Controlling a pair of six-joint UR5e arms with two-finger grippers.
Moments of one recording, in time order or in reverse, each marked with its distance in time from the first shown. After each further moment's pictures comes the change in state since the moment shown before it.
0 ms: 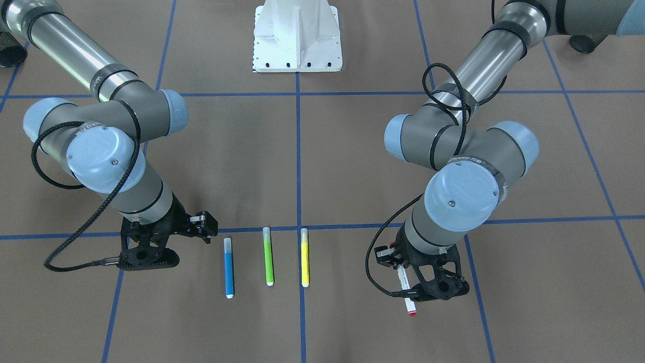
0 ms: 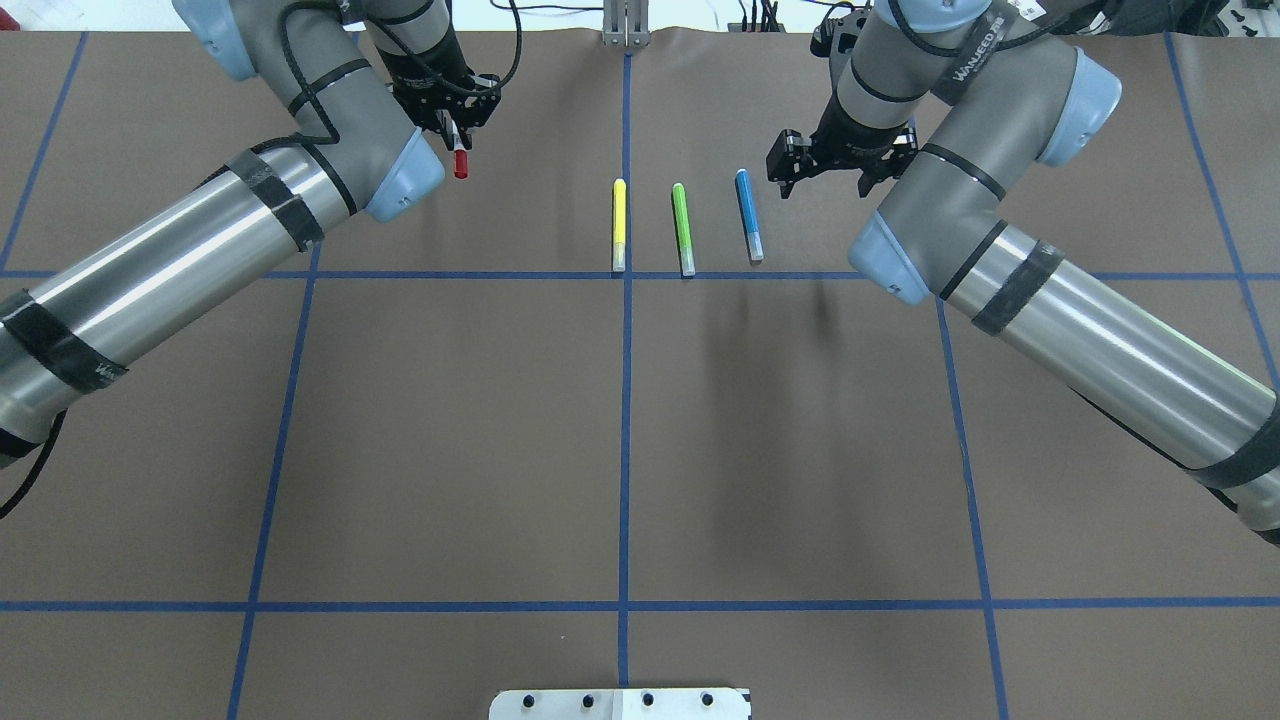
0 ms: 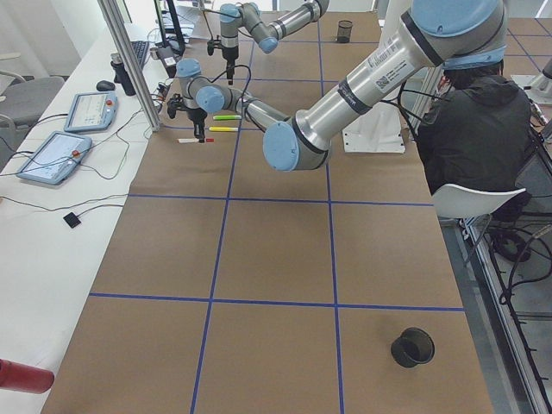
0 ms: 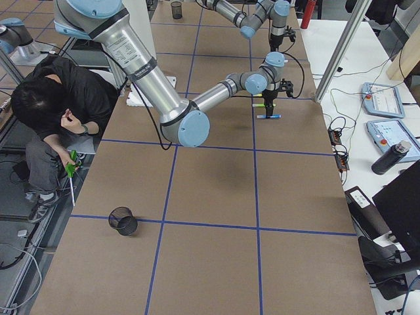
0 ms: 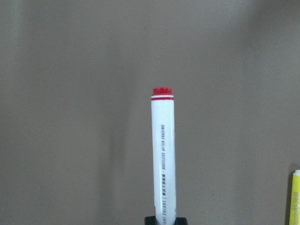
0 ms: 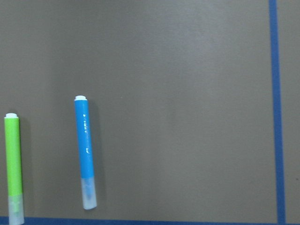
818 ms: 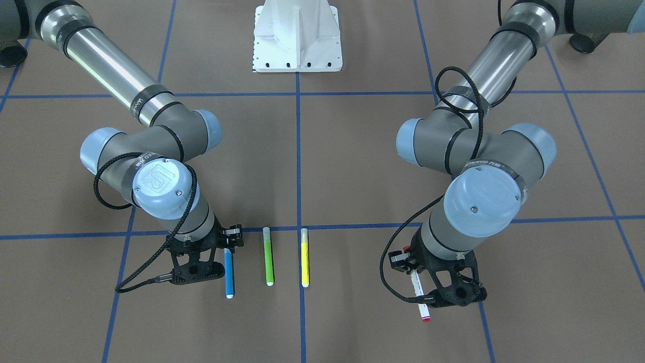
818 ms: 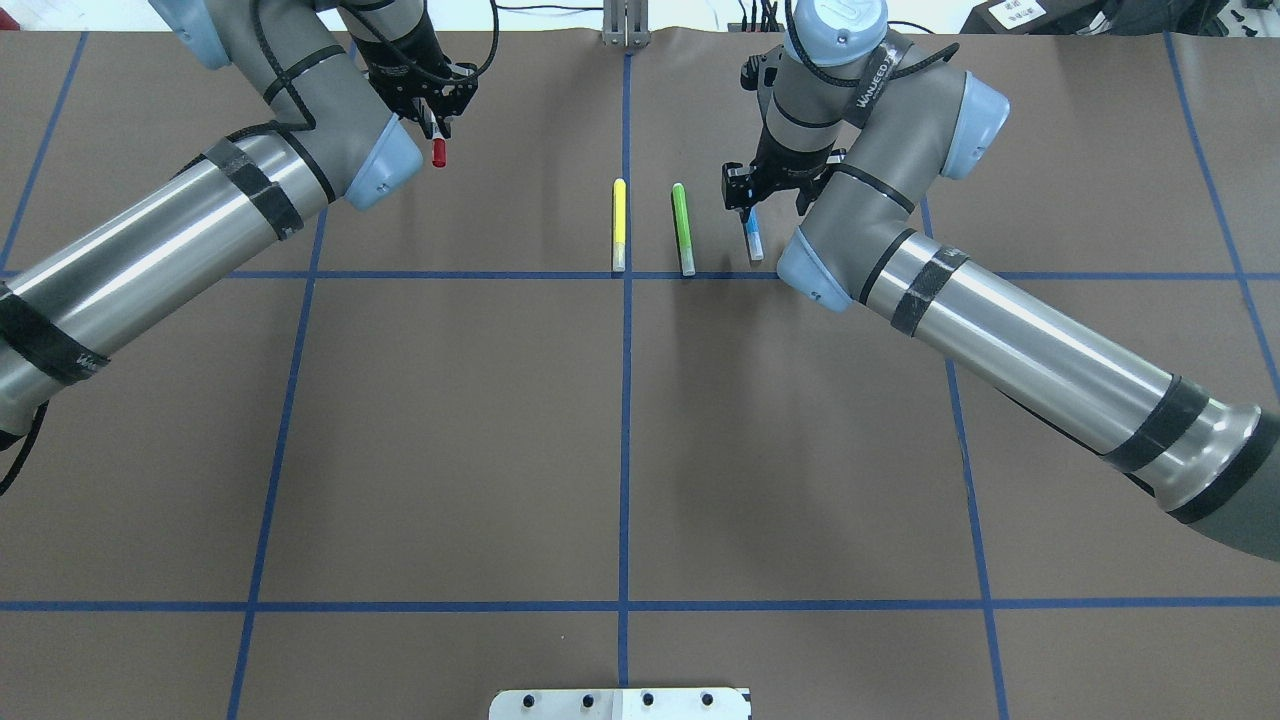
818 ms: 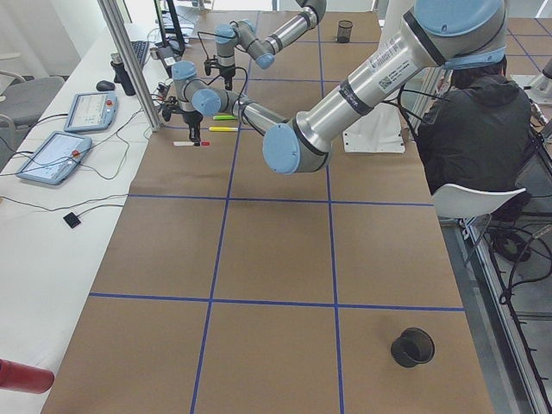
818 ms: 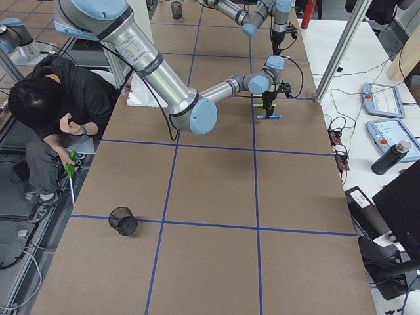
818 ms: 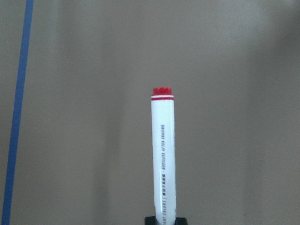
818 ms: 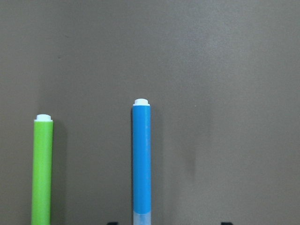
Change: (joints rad) left arm -0.018 0.011 -0.001 -0.001 -0.001 0.021; right arm -0.052 0.109 -0.195 0.045 -0.026 -0.086
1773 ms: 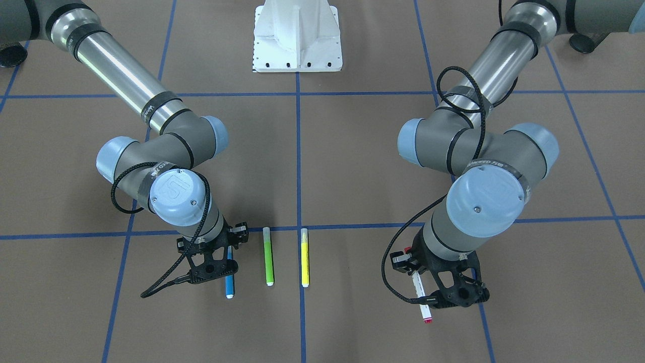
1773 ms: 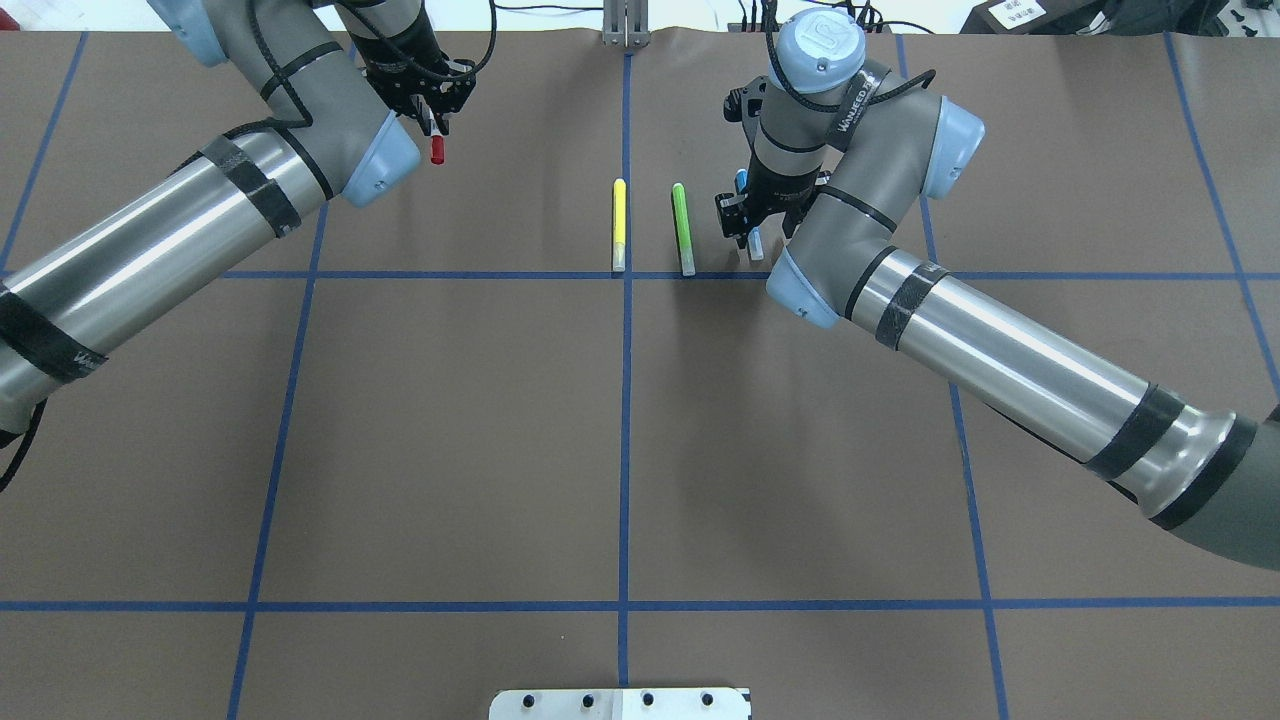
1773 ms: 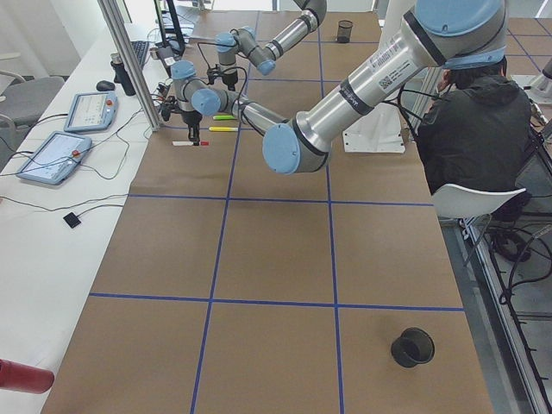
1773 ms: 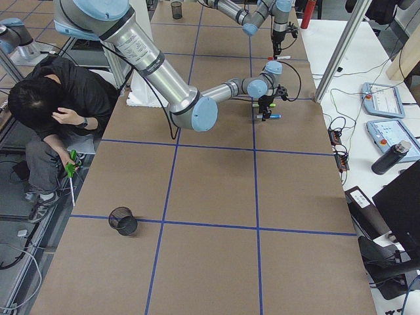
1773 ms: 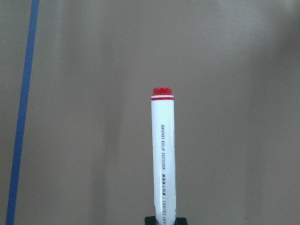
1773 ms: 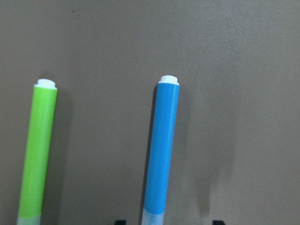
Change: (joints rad) left arm -0.003 0.001 -0.001 -0.001 0.000 0.000; right arm -0.029 0.013 -0.065 0.030 0.014 -0.076
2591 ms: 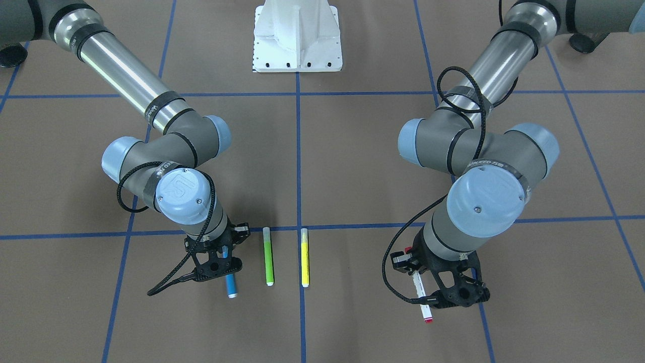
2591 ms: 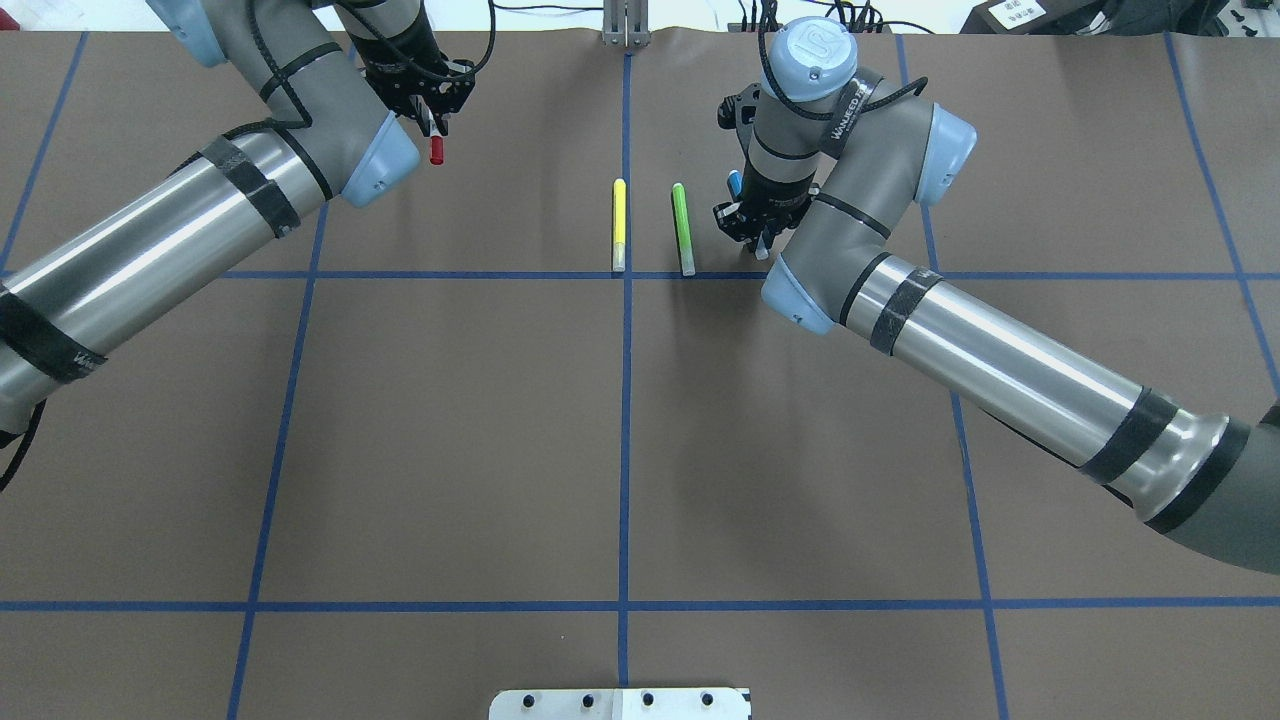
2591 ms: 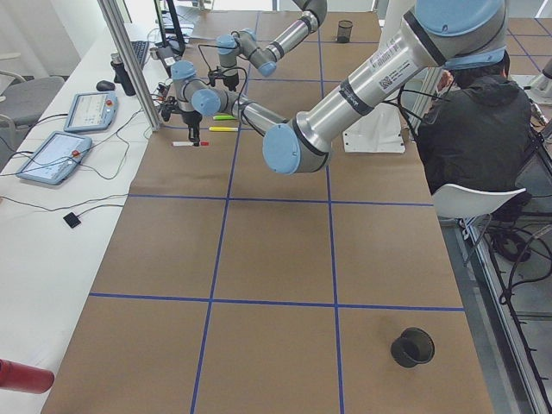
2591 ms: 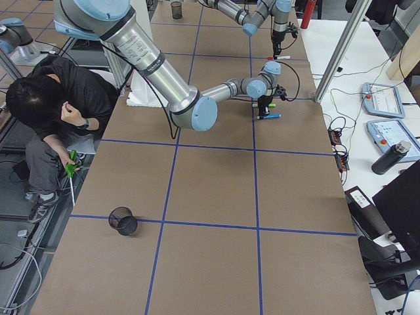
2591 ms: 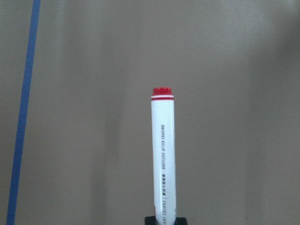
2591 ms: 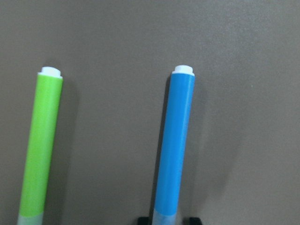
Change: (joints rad) left arm 0.000 0.002 0.000 0.000 0.000 -0.003; right arm -0.009 0.005 -0.004 0.003 -0.005 -0.001
